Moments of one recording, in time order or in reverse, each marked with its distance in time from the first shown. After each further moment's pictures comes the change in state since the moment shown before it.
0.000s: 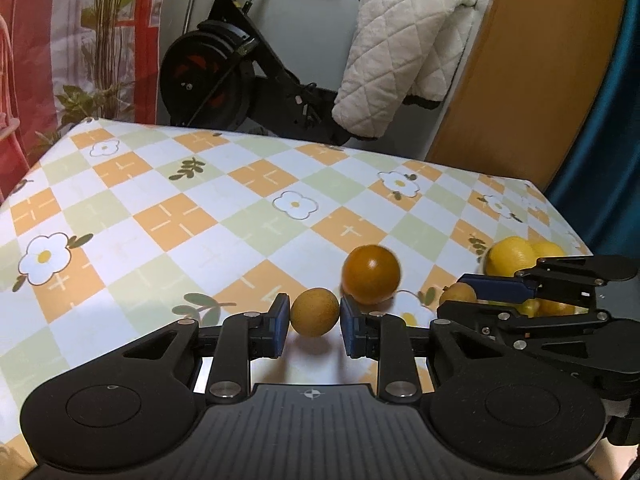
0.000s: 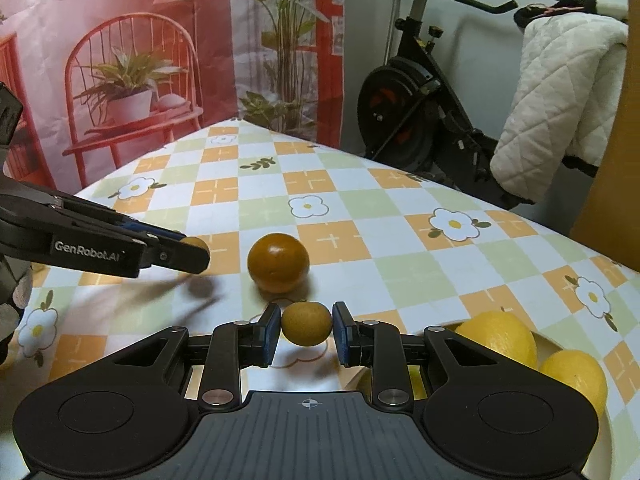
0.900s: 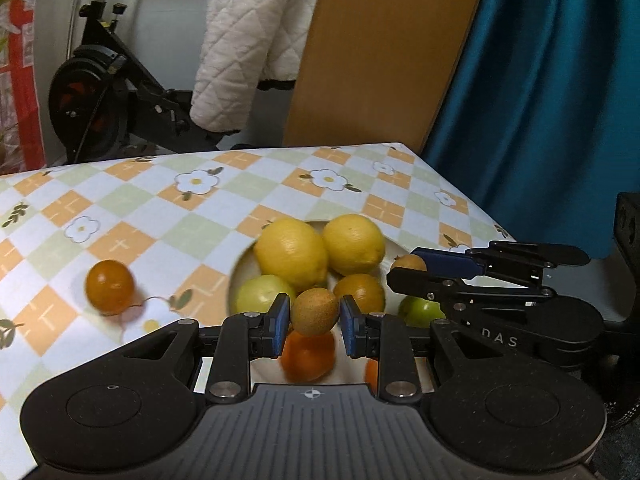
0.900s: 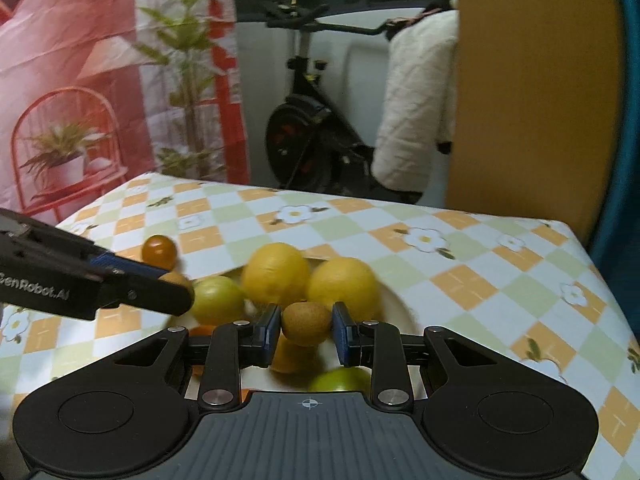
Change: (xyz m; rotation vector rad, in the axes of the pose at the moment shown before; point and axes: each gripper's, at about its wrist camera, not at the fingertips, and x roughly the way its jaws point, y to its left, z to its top) left arm 0.009 -0.153 -0.009 0.185 0.031 -0.215; right arm -0.112 -0.103 -0.079 0.193 -0.138 -0.186
